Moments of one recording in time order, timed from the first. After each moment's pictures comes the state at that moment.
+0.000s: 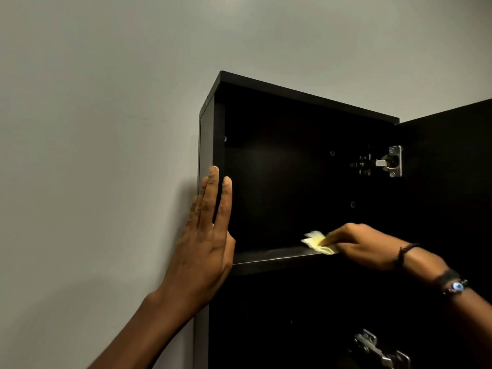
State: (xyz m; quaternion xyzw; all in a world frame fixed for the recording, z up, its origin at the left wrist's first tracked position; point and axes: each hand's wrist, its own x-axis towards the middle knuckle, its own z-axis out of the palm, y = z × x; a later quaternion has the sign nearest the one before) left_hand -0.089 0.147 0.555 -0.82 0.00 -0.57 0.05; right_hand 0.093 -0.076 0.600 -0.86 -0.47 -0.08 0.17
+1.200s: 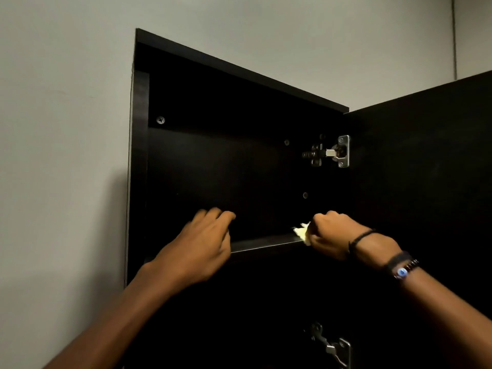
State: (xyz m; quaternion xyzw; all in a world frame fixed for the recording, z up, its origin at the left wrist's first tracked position) left_hand -0.011 0.110 0.574 -0.94 0.00 -0.34 0.01; right_hand 0.114 -0.101 0.604 -0.93 -0.32 -0.16 0.07
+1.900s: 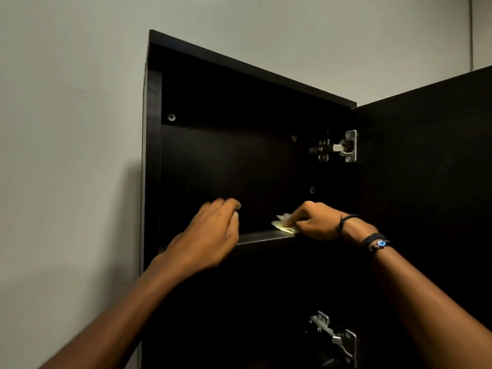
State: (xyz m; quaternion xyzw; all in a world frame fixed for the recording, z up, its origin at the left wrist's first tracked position) left_hand -0.012 0.111 0.575 -0.92 -0.02 -0.38 -0.08; right_hand 0.132 -0.069 0.609 -0.89 -0.41 -0.09 0.16
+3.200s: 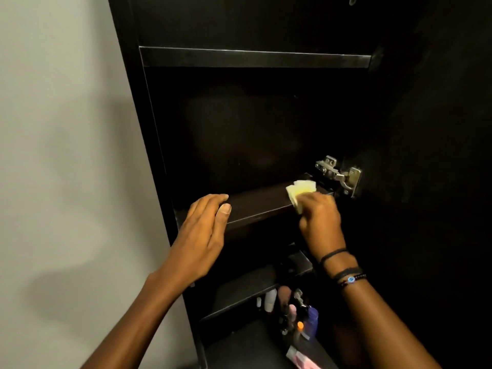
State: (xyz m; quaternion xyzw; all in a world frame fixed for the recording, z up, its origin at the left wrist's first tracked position) left_hand -0.069 0.086 0.307 -0.90 -0.10 -0.35 -0.25; right_hand 0.106 -0.077 0.291 -0.84 -0.34 -0.24 0.34
